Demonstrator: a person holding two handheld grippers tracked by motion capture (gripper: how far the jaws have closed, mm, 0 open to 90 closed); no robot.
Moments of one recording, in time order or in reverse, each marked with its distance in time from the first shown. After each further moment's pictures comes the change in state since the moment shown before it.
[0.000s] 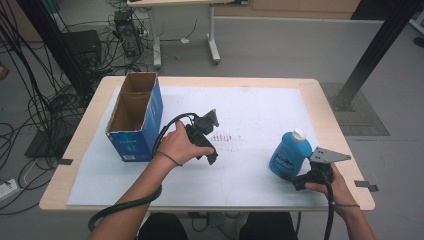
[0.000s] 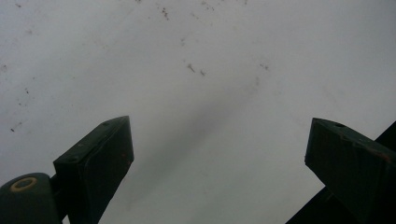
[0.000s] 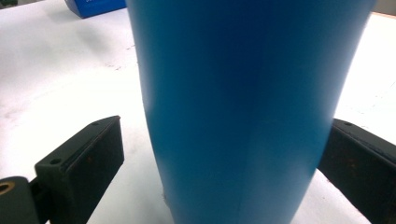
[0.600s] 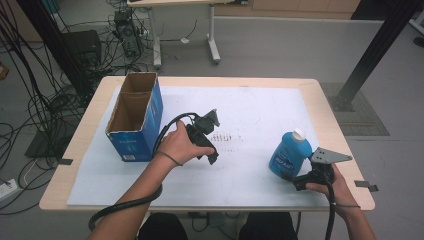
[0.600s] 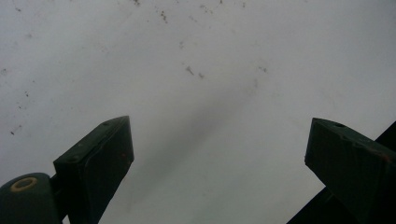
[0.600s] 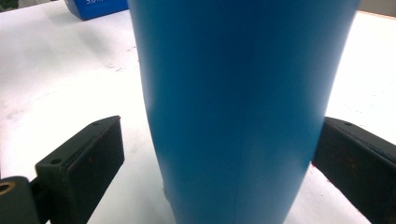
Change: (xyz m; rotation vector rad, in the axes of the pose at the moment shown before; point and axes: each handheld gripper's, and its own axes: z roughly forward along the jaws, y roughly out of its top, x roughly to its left) left arm -0.001 0.001 -0.001 -0.006 -0.004 0.003; right arm 0.000 -0.002 -0.002 -0.007 -0.001 0.004
